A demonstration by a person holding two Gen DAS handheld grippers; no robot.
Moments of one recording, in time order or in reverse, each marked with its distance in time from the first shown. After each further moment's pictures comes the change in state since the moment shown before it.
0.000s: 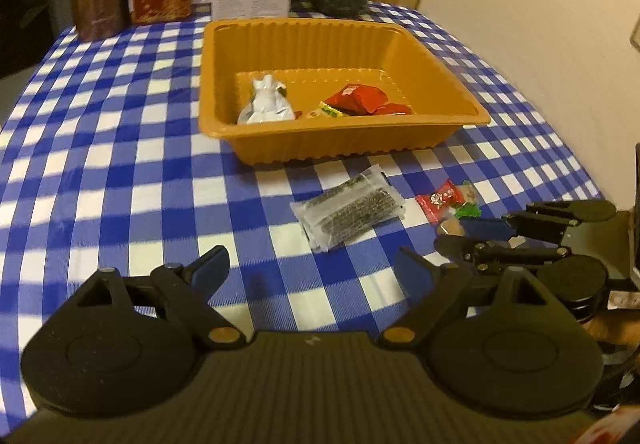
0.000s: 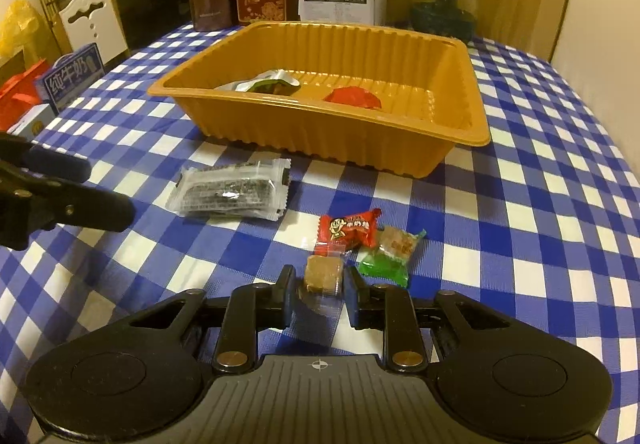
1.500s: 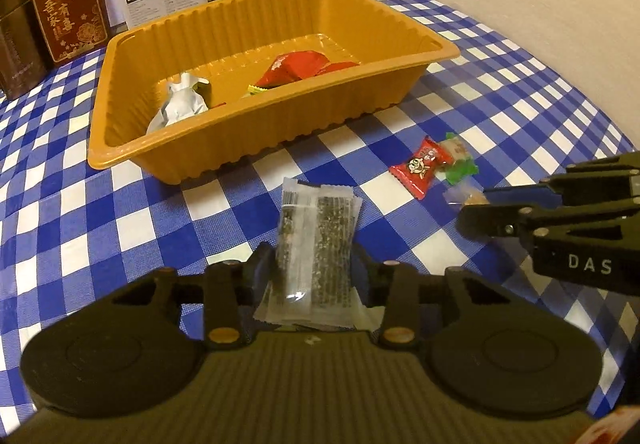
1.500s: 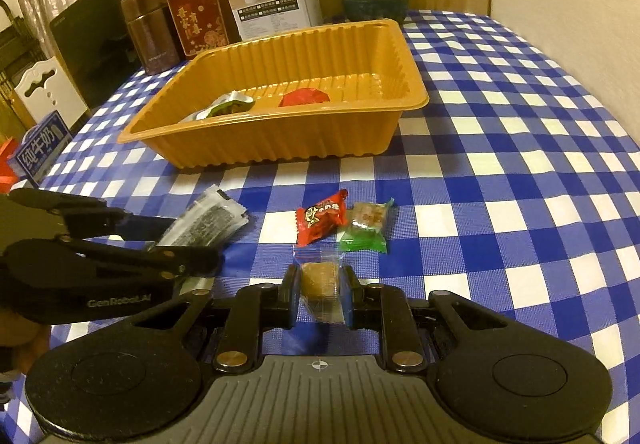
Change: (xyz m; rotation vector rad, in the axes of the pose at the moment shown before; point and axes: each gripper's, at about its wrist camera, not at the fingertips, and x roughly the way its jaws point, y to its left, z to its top) left arm 0.060 -0.034 -0.002 0.243 0.031 -0.032; right arm -0.025 -0.013 -0.010 0.263 -0.021 -0.026
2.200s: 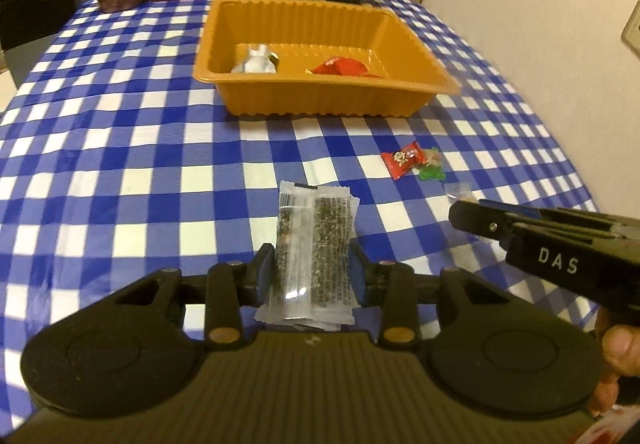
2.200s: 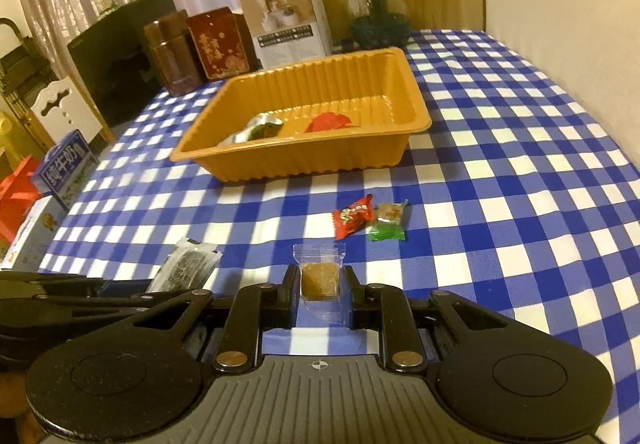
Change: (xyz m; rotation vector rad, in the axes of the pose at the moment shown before) left arm -0.099 -0.013 -0.039 -0.346 -0.011 0.054; right arm -0.067 0.028 -0.008 0.014 -0.048 0.032
